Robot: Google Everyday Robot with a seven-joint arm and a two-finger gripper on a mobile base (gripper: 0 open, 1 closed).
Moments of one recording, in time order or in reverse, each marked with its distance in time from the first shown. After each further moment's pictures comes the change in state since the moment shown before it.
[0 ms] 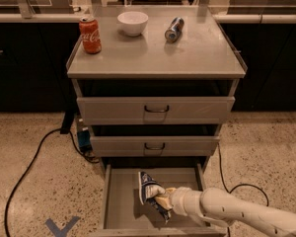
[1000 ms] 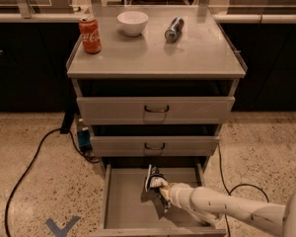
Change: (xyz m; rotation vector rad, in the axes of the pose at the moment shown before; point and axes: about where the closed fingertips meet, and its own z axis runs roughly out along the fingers) arm 0.035 -0.085 0.058 0.215 0.007 0.111
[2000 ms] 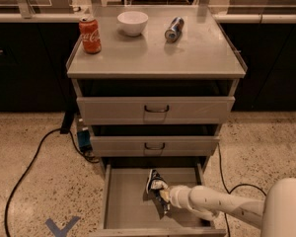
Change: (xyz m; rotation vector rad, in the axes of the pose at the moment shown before) arm 0.038 -0.018 0.041 -0.032 0.066 0.093
